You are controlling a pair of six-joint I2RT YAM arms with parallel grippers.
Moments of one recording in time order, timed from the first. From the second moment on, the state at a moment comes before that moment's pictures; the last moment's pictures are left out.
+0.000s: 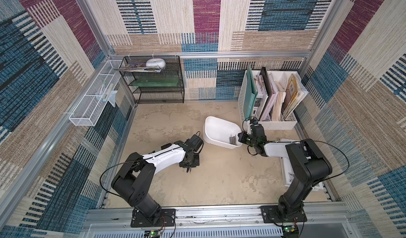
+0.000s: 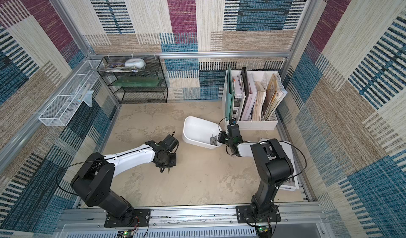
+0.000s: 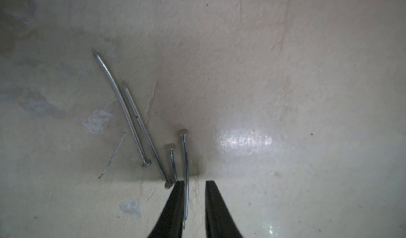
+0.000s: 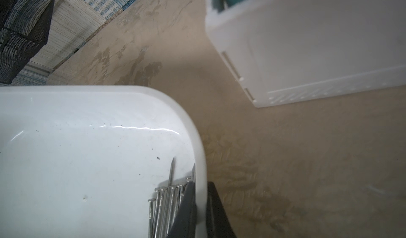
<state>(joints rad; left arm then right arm) -0.61 1.62 0.92 -0.68 -0.05 -0.65 0.32 1.76 0.75 0.37 -0.12 0.58</state>
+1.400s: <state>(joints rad) -0.60 1.56 0.97 -0.73 0.01 -0.60 0.32 1.75 0.74 0.38 -0.11 0.59</state>
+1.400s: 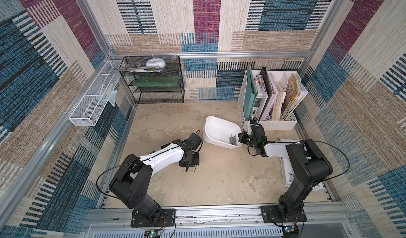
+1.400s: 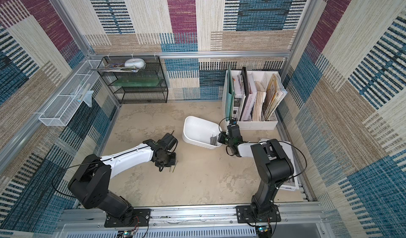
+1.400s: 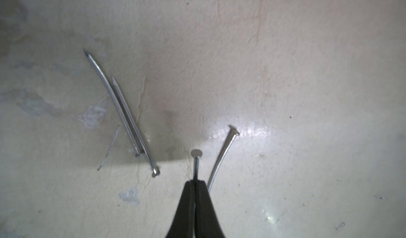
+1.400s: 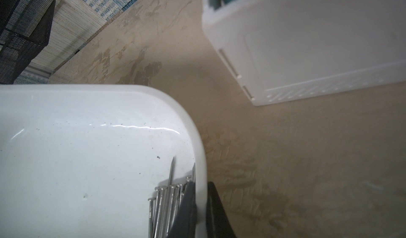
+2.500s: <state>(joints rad) -0.66 2.14 1.99 -1.11 0.07 -0.42 0.32 1.71 0.71 0.37 -0.10 0.60</state>
